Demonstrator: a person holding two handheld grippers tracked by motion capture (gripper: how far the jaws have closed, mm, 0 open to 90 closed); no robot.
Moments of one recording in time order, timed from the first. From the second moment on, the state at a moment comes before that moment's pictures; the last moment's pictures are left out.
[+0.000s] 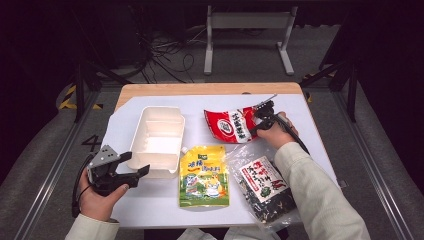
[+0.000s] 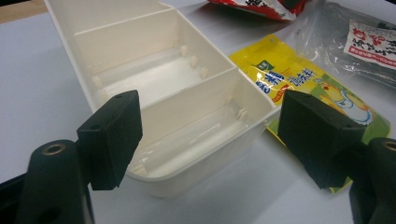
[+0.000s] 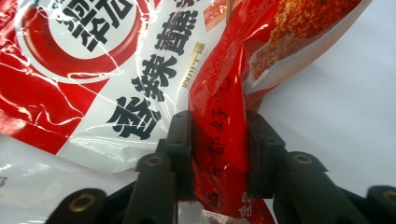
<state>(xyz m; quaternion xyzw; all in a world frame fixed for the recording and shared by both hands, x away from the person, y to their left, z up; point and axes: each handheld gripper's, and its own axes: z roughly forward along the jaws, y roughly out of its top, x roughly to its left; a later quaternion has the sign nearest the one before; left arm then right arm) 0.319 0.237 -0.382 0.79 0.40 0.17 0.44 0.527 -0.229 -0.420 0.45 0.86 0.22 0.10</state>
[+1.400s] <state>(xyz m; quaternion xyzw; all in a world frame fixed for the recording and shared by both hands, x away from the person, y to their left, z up) 0.323 0.153 -0.375 0.78 0.34 0.13 0.50 0.441 -0.217 -0.341 0.41 0.78 0.43 0.18</state>
